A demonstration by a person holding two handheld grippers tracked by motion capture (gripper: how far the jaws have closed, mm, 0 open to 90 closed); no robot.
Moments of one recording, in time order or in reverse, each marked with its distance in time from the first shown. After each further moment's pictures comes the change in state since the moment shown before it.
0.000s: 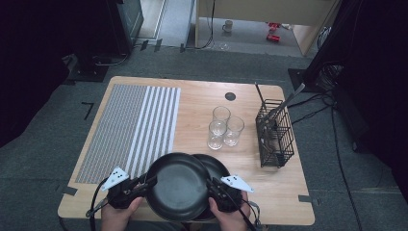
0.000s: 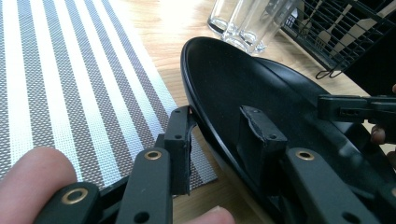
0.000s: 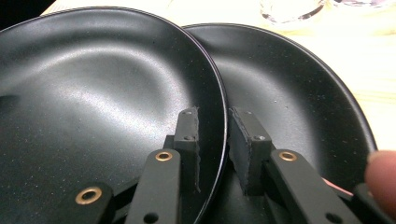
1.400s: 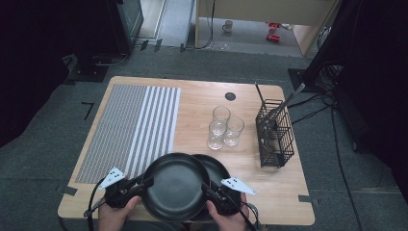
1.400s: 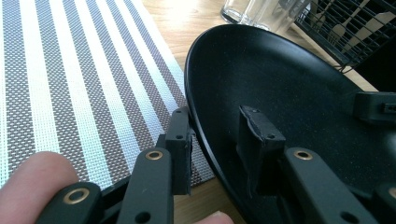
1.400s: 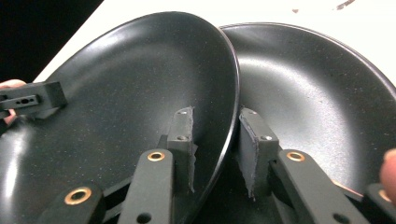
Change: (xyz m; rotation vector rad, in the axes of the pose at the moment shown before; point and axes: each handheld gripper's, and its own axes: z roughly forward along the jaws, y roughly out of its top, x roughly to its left) left arm 0.017 -0.008 0.002 0.024 0.005 -0.028; right arm 0.005 -0.002 -0.008 -0.008 0.111 0.062
